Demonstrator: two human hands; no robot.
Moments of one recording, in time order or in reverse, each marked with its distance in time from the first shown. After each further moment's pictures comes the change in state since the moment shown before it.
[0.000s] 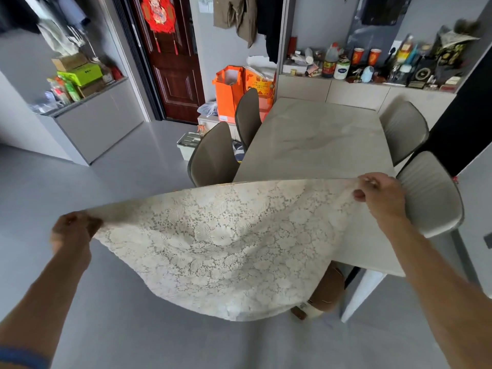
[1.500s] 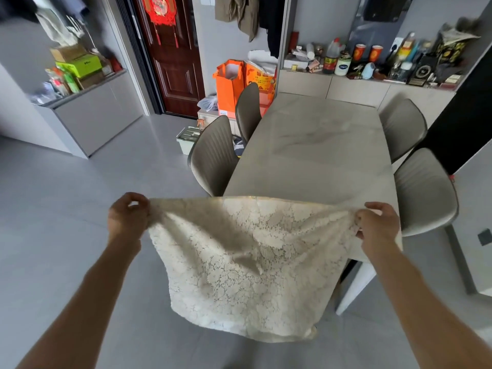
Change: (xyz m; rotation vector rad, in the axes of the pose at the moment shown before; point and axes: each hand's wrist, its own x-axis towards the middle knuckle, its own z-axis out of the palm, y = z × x) left_hand -0.108 0.008 0.053 0.314 -0.250 0.020; right_hand -0.086 -0.015 0.009 0.158 0.256 0.525
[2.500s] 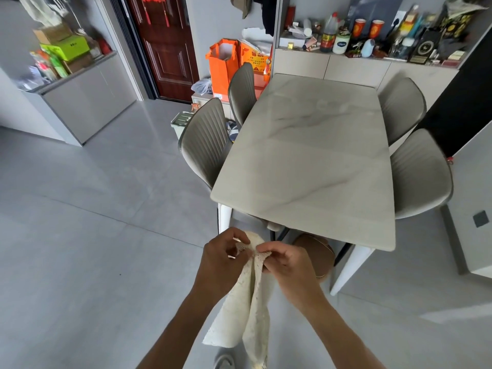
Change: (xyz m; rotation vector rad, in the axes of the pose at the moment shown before) left_hand -0.170 -0.056 0.097 0.284 -0.560 0.316; right_hand -0.143 0.084 0.008 -0.143 -0.828 -0.330
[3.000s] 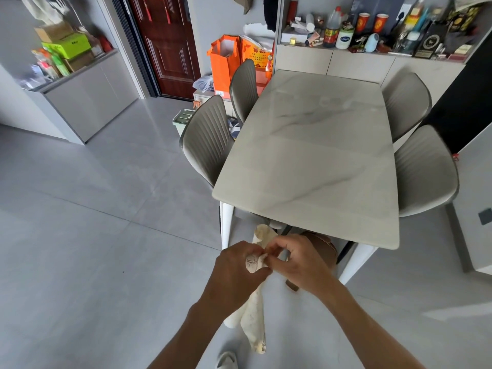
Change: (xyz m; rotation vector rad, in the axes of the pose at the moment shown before) left_hand -0.017 0.006 0.014 0.202 -0.081 0.087; right_hand 0.026 0.005 -0.026 -0.374 -0.209 -0.298
